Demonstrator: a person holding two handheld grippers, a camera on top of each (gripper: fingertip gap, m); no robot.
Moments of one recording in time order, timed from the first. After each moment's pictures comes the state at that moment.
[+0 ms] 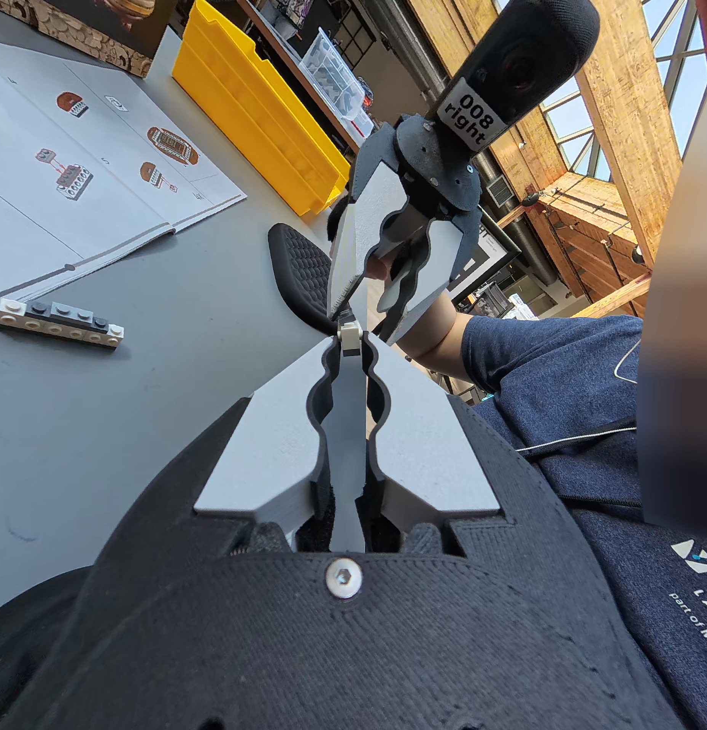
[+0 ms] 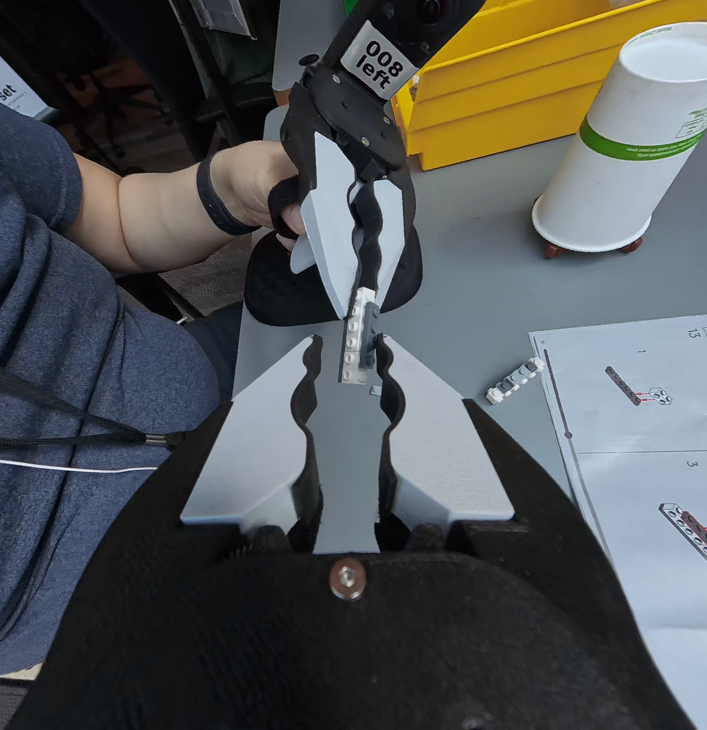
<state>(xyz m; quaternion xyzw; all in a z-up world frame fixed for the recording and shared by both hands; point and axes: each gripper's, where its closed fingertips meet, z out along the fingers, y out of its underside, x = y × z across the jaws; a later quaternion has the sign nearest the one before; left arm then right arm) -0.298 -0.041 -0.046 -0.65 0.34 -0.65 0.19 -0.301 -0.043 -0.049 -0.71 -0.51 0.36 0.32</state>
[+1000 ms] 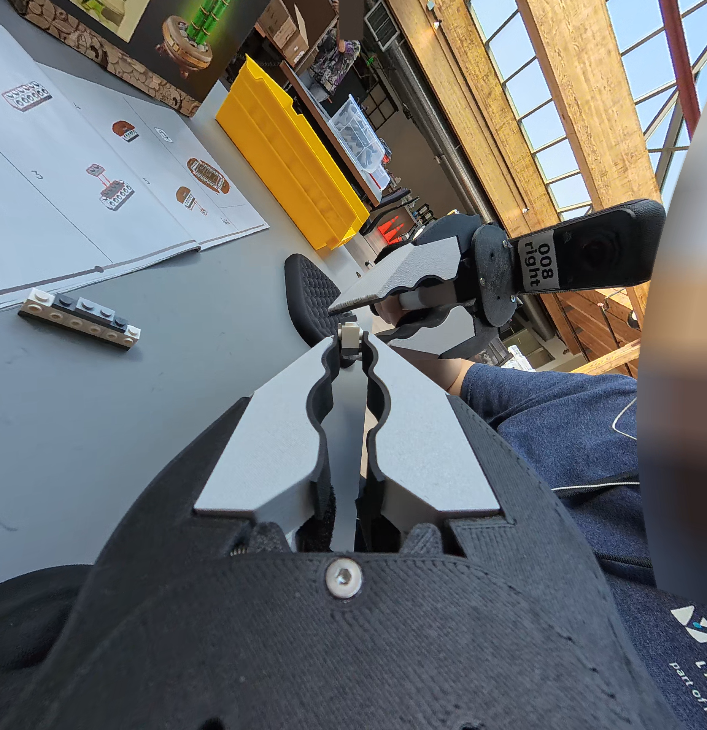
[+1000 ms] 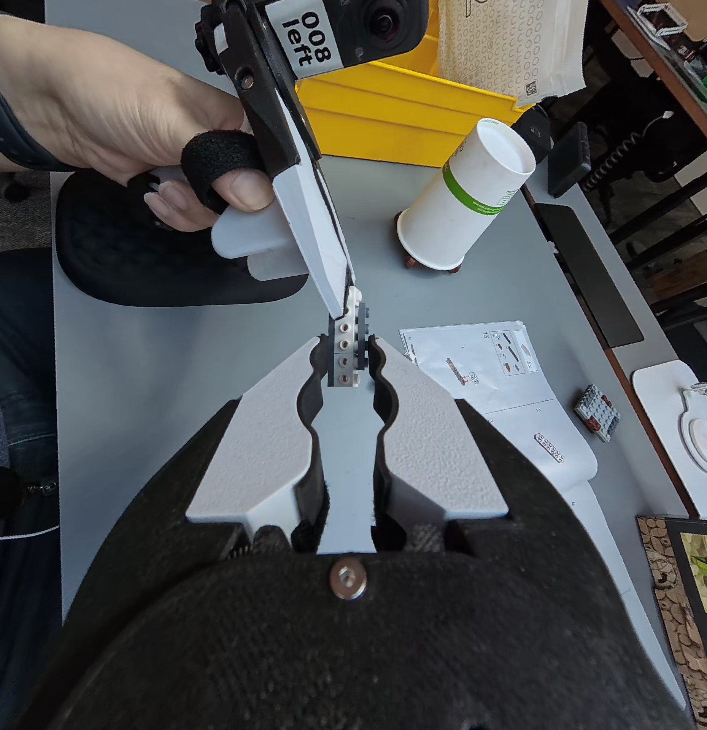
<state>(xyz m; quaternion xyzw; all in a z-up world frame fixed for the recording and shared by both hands) -0.295 -0.029 -0.043 -0.67 0.27 -0.66 0.21 -0.299 -0.022 -0.051 -0.70 -0.53 0.10 0.47</state>
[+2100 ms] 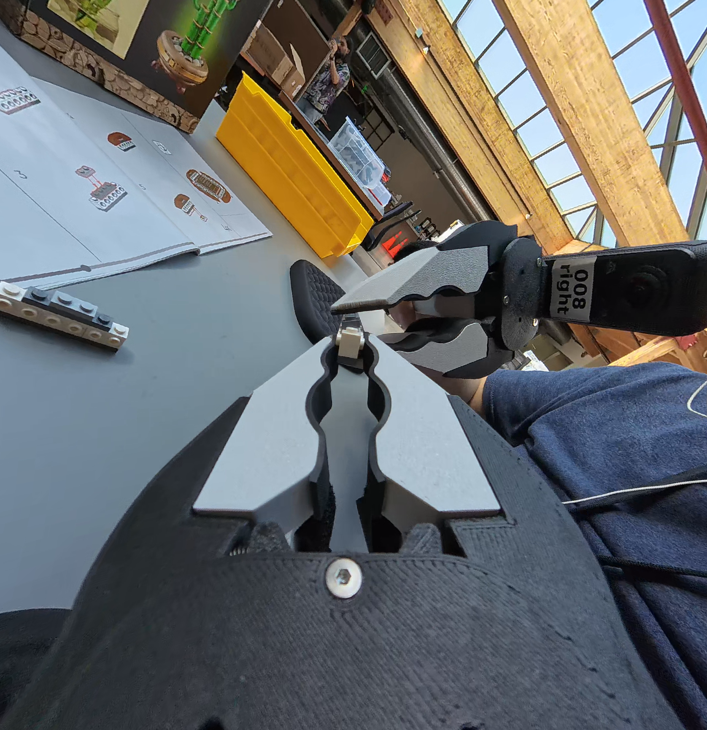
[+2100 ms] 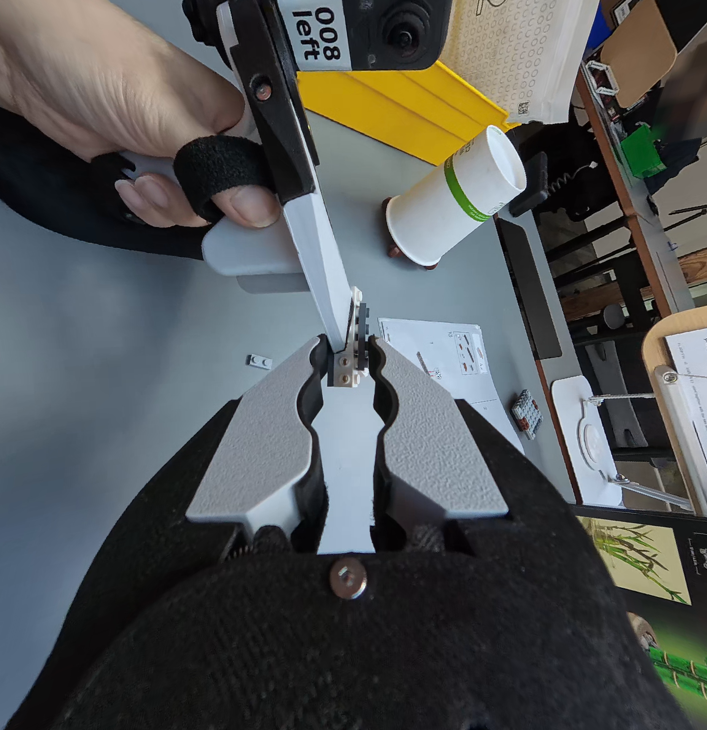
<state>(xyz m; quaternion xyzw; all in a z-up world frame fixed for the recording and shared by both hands) -0.280 -0.039 -0.060 -0.65 0.28 -0.66 0.25 -0.296 -0.027 -0.065 -0.65 -0.58 -0.01 0.48</state>
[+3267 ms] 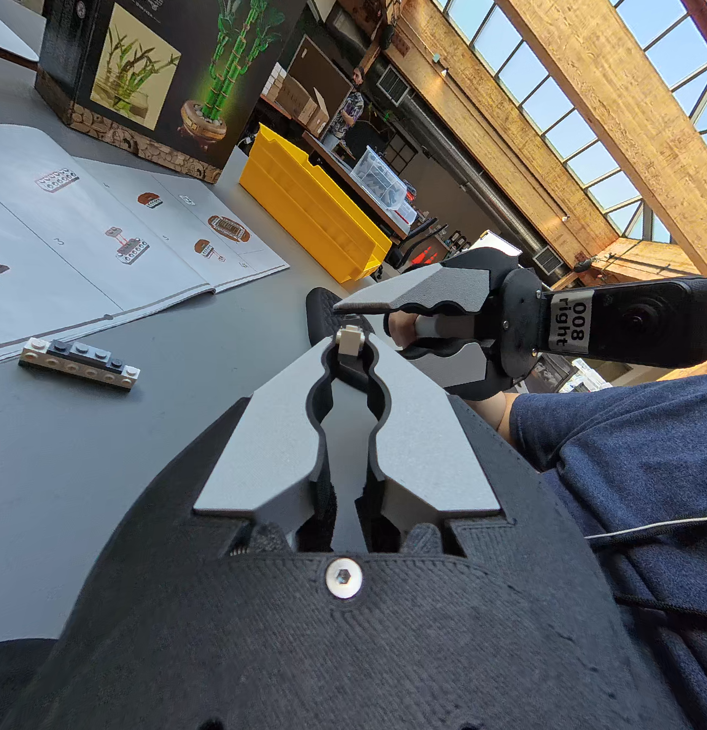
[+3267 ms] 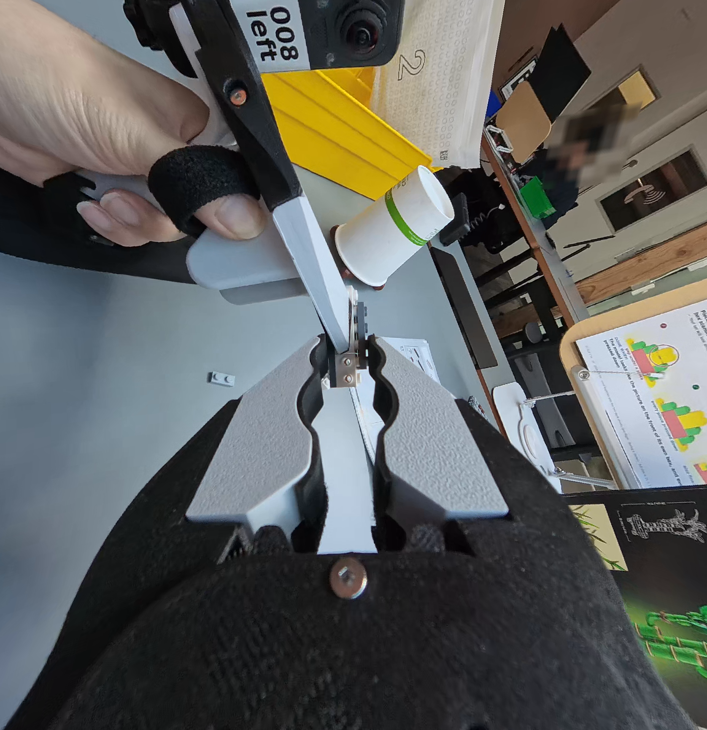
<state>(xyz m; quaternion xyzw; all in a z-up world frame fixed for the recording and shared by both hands) -0.274 -0.035 -0.044 -0.65 0.28 -0.63 0.31 -0.290 -0.023 -0.046 -0.62 -0.55 -0.05 0.56</state>
